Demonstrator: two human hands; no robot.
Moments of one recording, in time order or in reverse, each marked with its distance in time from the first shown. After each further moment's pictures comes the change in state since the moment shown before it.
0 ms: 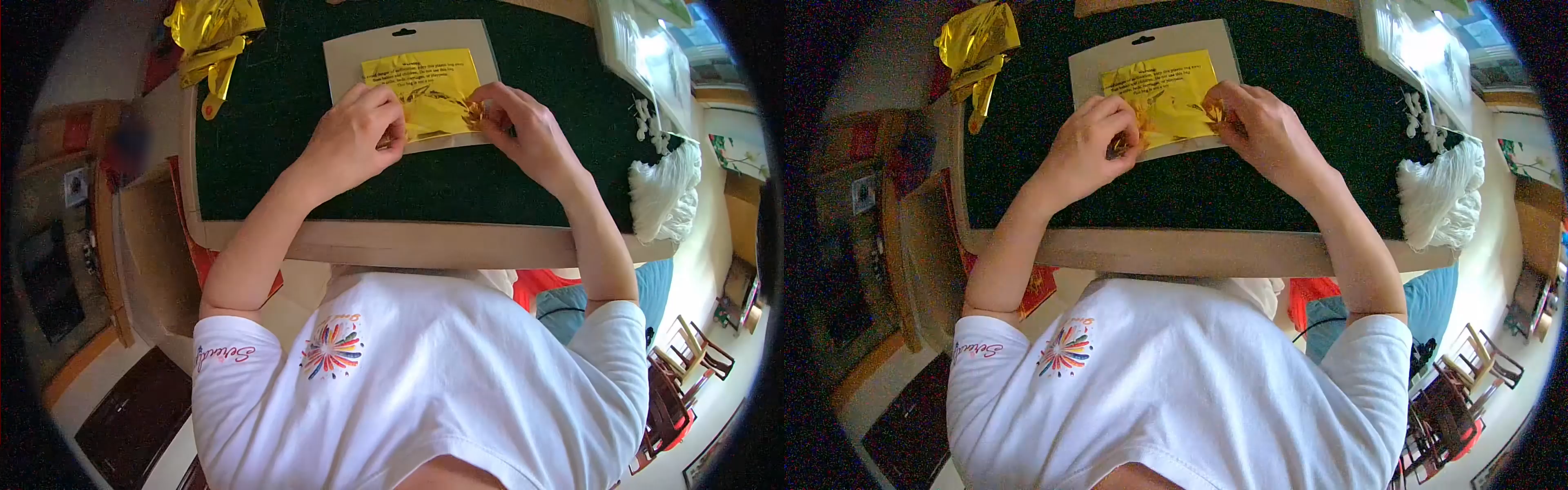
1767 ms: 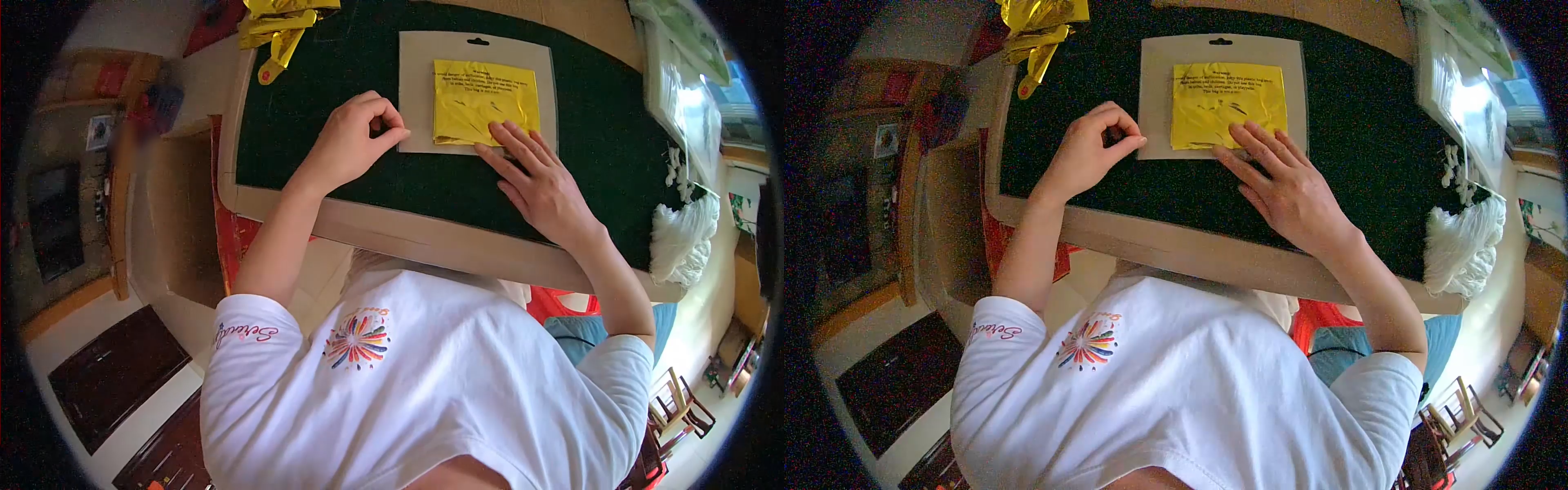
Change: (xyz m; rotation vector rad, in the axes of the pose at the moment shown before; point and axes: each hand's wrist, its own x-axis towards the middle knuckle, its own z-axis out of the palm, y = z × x) left_hand -0.051 -0.023 -0.023 -0.320 0.091 -0.450; right_hand -0.017 -0.033 0.022 -0.378 -0.187 -0.321
